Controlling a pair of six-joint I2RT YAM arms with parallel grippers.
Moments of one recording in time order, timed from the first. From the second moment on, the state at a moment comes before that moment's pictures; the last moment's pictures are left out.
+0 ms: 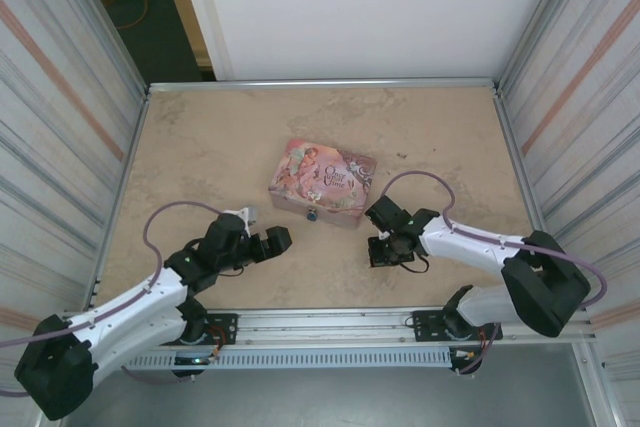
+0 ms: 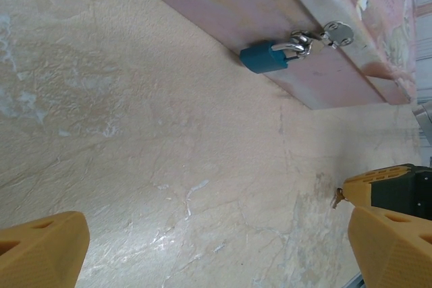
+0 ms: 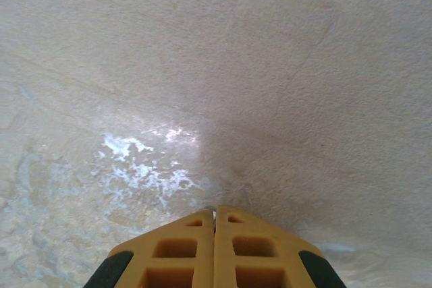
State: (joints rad) left arm -0.69 0.80 0.29 -0.17 0.14 -0.92; right arm 0.76 1.30 0.61 -0.61 -0.08 0.62
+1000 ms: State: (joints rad) left arm -0.69 0.90 0.30 0.24 0.23 -1.72; right arm 0.78 0.98 0.65 -0.37 -0.06 0.68
